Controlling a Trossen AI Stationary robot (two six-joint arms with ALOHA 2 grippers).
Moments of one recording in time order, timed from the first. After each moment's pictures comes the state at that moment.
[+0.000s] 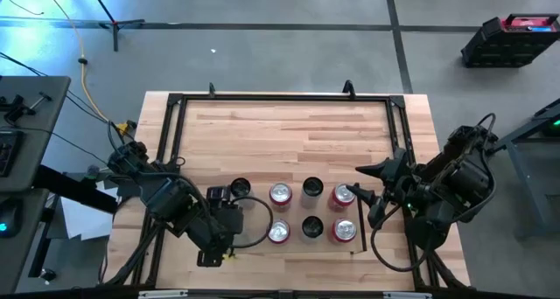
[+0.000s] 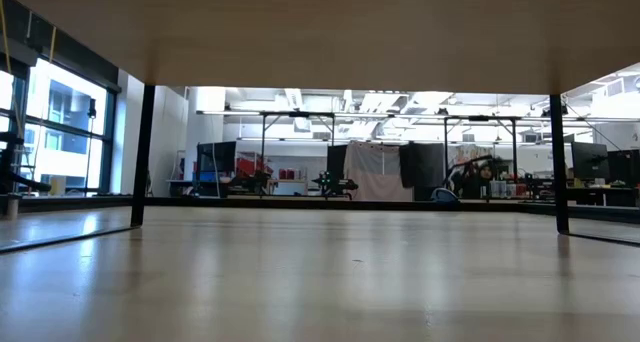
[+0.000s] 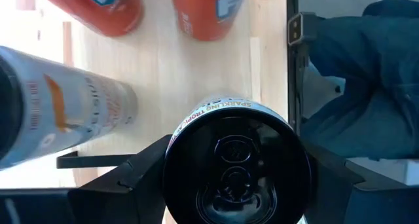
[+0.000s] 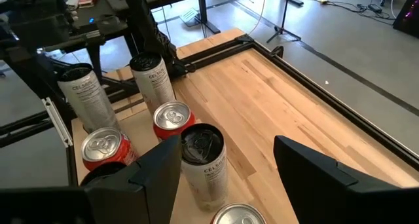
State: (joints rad) left arm -0.65 1.81 2.15 -1.57 -0.19 -0.62; right arm 0.83 1.53 2.01 -1.52 1.01 1.10
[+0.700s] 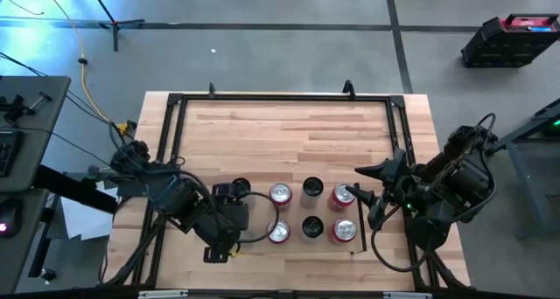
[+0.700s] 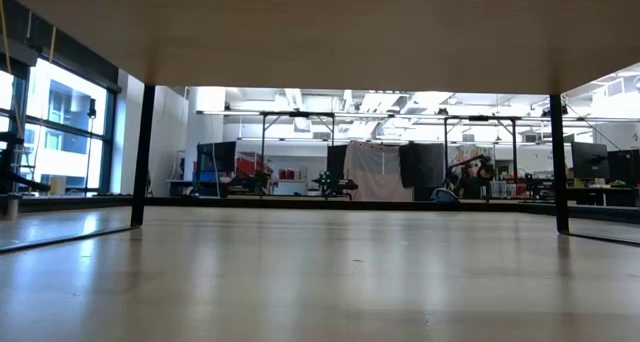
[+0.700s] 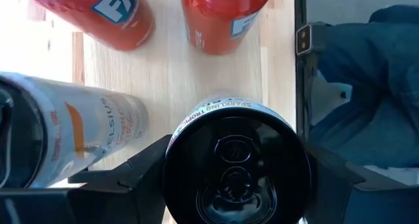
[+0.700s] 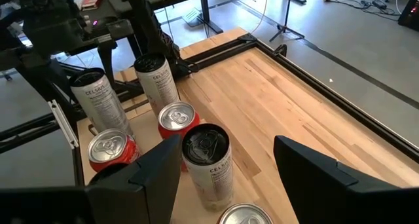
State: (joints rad) left arm -0.62 1.82 2.15 -1.55 -0.20 -0.59; right arm 0.83 1.53 2.01 -1.50 1.01 1.10
